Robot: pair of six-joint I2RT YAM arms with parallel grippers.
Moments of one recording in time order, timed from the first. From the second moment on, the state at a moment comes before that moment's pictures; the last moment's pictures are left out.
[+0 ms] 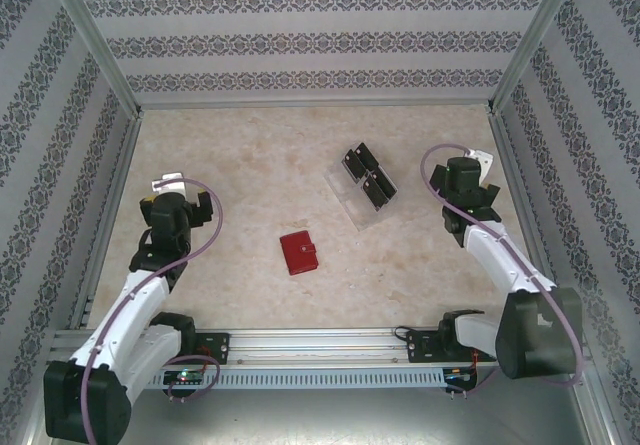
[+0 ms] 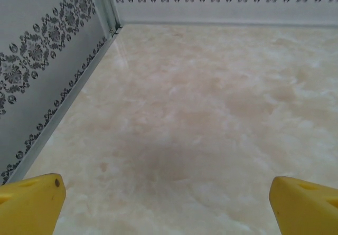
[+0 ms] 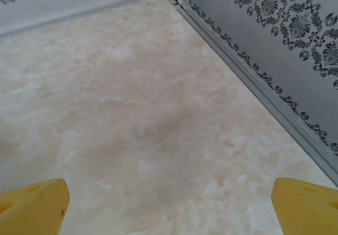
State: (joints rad) left arm -0.09 0.86 0.47 -0.06 -0.39 -0.07; right arm 0.05 1.22 0.68 -0.09 0.45 0.30
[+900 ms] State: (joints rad) left arm -0.04 1.59 0.35 0.78 -0.17 0.00; right arm 0.03 1.51 0.33 0.82 0.22 0.09
